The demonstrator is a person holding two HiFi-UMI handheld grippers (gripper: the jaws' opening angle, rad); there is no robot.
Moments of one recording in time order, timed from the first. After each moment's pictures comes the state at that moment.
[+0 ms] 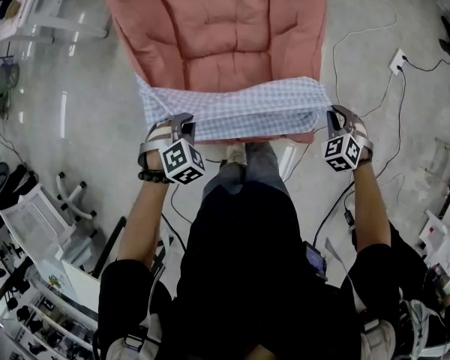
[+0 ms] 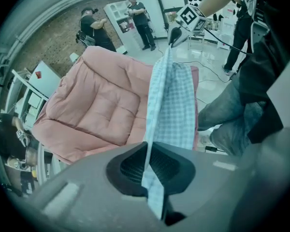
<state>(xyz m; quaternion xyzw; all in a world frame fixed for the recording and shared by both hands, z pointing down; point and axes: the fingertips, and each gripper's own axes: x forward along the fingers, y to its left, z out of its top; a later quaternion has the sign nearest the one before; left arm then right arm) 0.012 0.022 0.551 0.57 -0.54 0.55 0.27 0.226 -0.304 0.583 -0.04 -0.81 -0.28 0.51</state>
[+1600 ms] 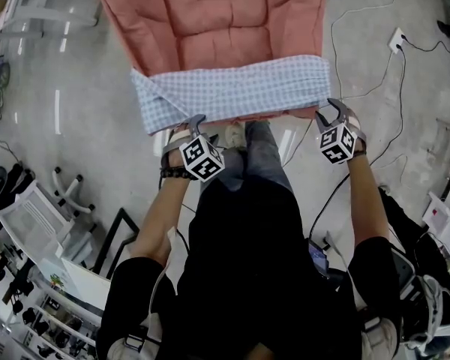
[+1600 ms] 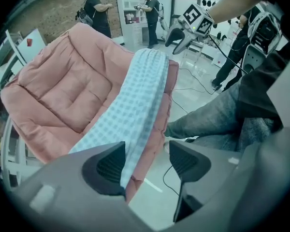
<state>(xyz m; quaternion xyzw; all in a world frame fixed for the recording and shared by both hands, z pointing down) 0.126 0.075 0.634 0.61 -0.51 0.47 0.38 0.279 -0.218 0.625 -0.07 -0.80 -0.20 0.57</state>
